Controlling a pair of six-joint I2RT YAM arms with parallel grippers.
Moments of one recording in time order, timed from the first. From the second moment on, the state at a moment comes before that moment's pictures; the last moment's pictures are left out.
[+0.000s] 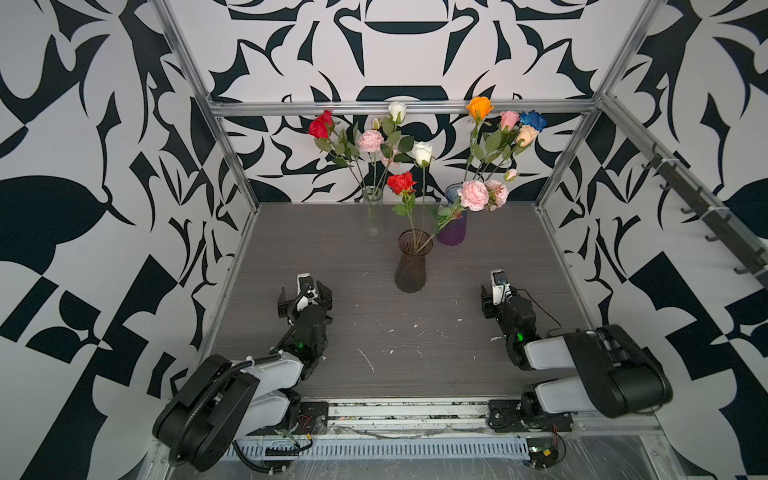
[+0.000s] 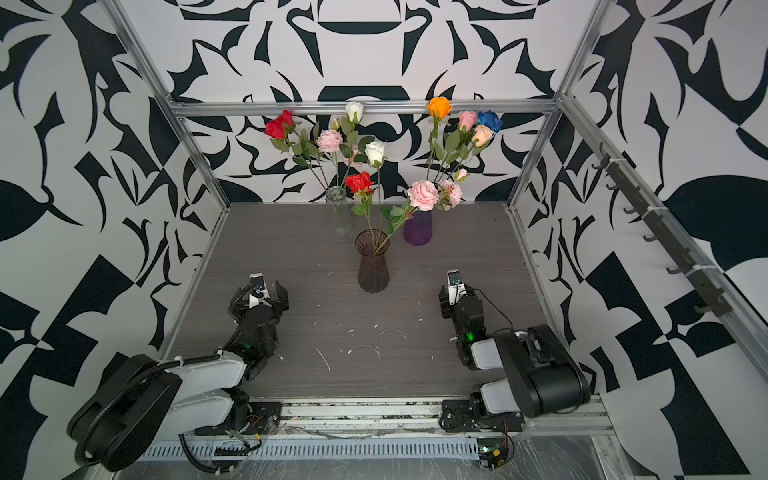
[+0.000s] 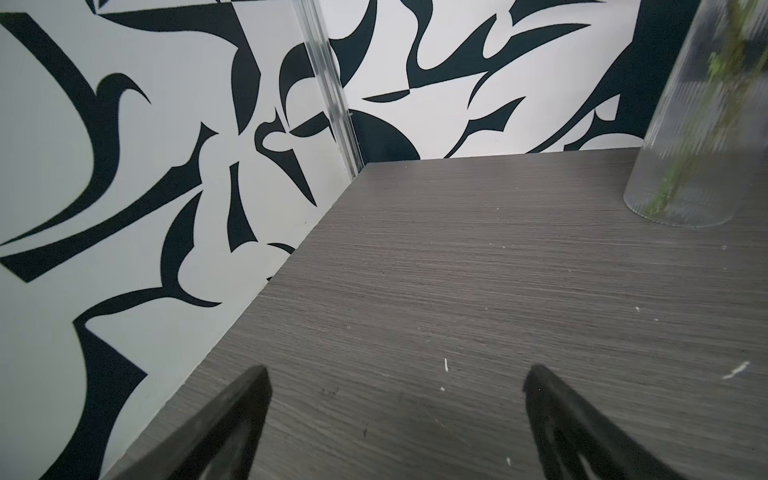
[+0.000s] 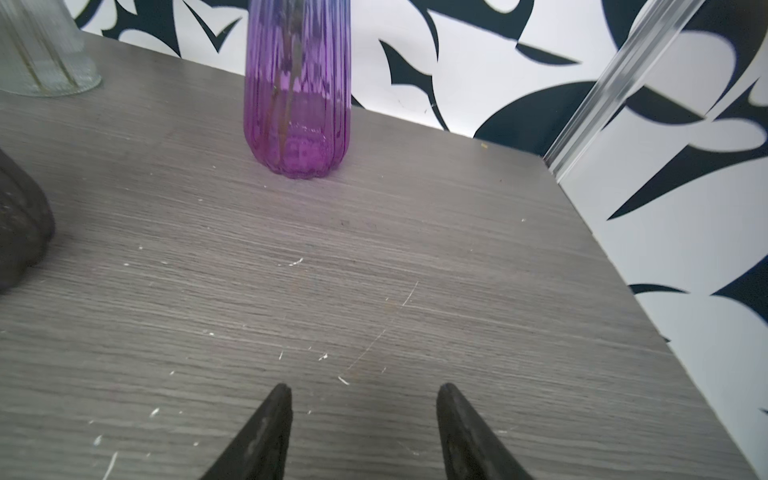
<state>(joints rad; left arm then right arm) -0.49 1.25 0.11 0.94 -0.83 0.03 0.19 1.49 0.12 1.06 0.16 -0.13</state>
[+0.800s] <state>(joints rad) -0.45 1.37 0.06 1.21 -0.65 0.08 0.13 1.58 0.30 0.90 0.15 -0.08</state>
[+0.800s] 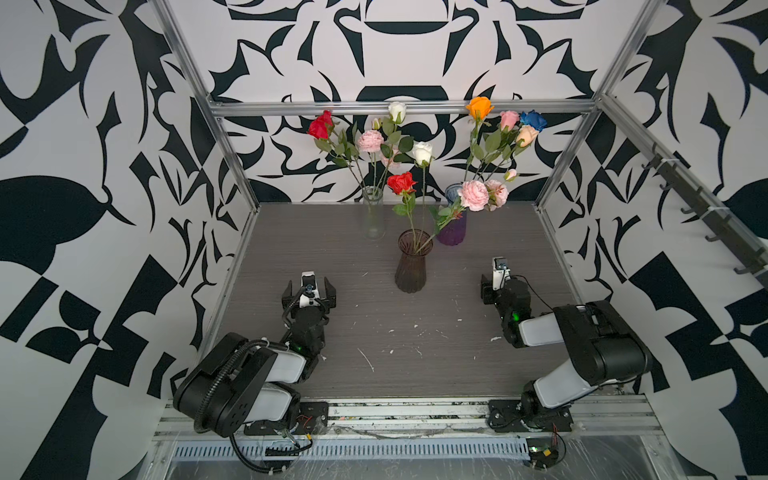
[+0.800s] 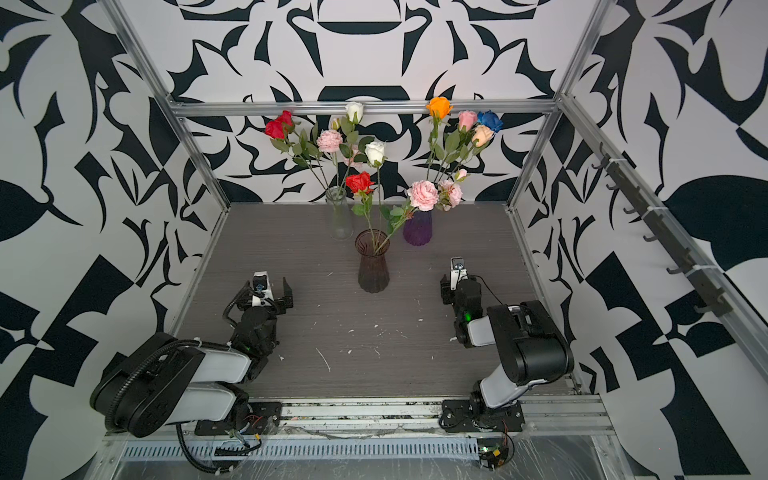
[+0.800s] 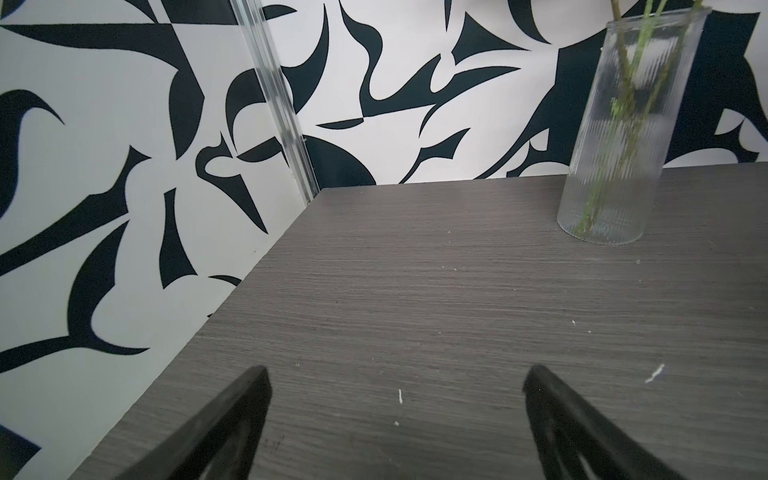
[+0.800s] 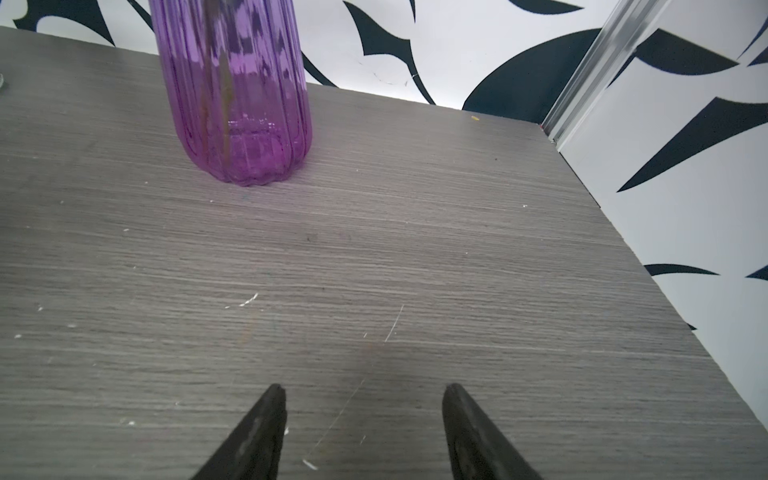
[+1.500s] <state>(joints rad) -0.10 1.58 0.36 0.97 -0.25 0.02 0.12 1.58 0.30 0.86 0.13 -0.06</state>
